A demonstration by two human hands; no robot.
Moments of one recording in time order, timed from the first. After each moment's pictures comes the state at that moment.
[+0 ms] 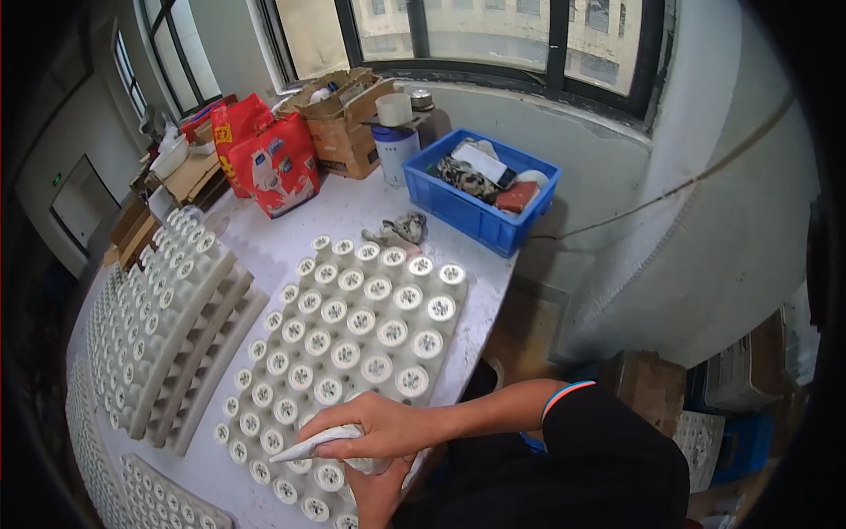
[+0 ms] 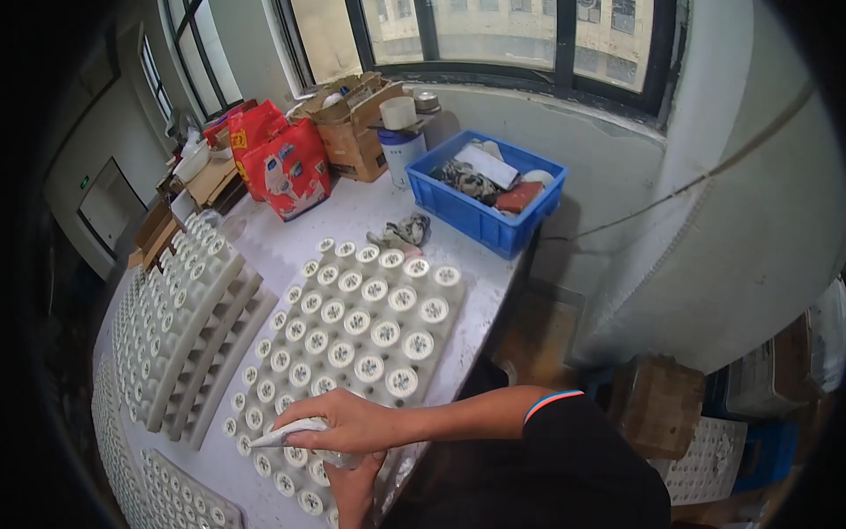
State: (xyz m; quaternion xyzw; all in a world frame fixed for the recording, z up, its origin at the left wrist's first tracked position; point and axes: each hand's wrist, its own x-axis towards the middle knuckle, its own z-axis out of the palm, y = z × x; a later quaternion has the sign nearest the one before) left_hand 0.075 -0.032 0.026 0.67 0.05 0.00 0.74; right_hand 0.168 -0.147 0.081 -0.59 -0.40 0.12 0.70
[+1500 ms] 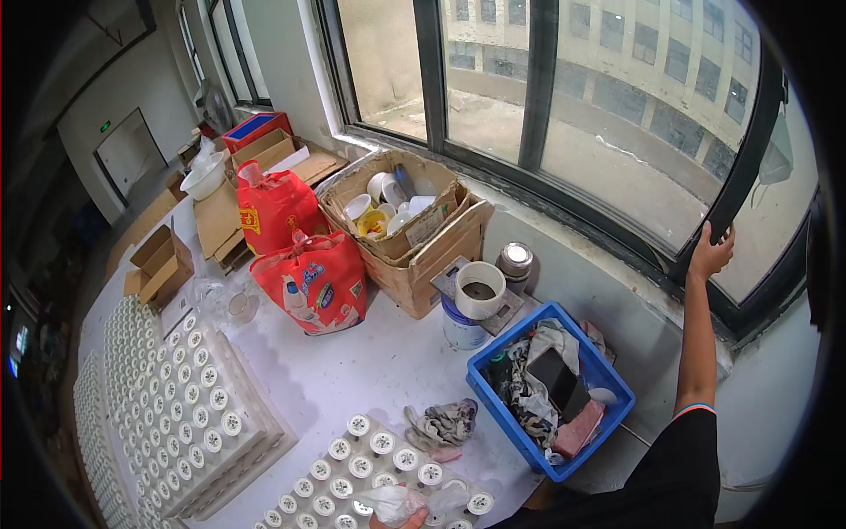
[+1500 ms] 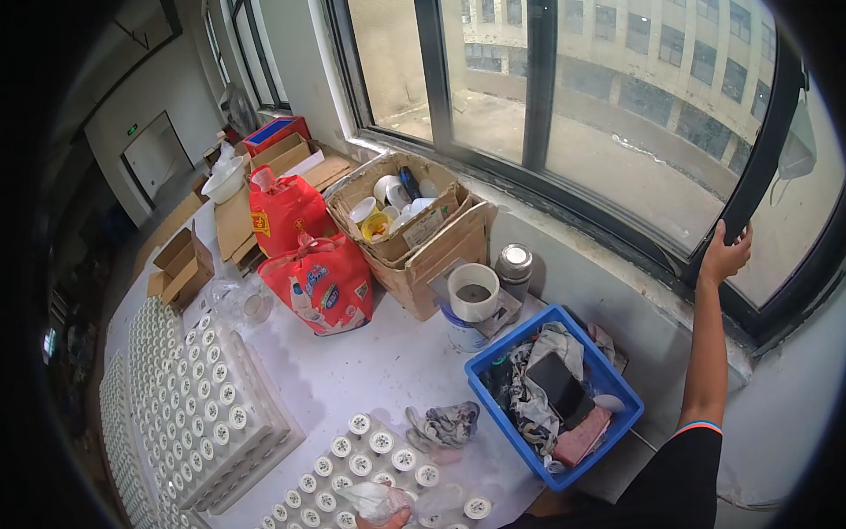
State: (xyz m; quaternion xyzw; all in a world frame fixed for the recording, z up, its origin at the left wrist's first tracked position) left_hand 0.352 -0.139 0.107 0.70 0.35 -0.08 0.61; right_hand 0.649 -0.791 0.210 -0.64 0.34 -0.68 0.11
